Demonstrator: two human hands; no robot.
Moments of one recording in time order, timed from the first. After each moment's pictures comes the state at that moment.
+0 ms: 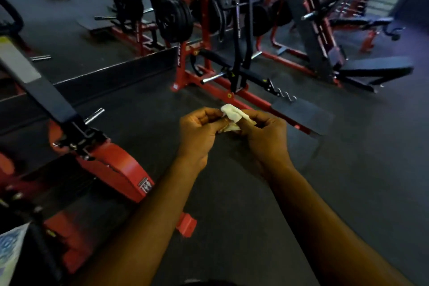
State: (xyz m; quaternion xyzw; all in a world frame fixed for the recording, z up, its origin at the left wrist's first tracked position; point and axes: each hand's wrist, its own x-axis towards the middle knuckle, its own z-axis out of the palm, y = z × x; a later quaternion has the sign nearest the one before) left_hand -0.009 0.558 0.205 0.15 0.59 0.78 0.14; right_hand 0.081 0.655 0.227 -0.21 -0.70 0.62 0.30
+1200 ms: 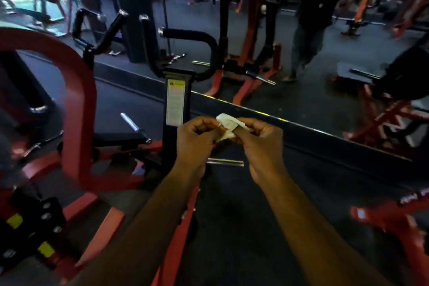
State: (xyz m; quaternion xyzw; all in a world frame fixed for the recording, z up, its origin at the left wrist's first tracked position) left_hand -0.700 0.523 0.203 -0.26 0.60 0.67 -0.35; right_hand -0.773 0.625 0.214 0.19 -0.61 0.75 -0.15
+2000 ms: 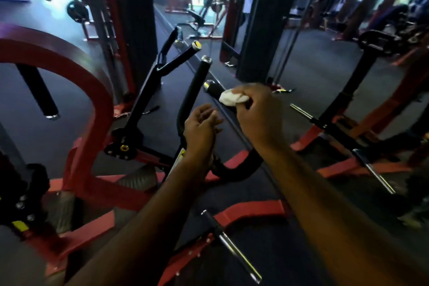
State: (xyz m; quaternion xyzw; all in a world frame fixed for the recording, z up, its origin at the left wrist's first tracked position) left_hand -1.002 0.233 0.222 -0.42 0.37 0.55 -0.62; right_hand -1.112 0.251 0.281 0.66 -0.56 0.49 0.09
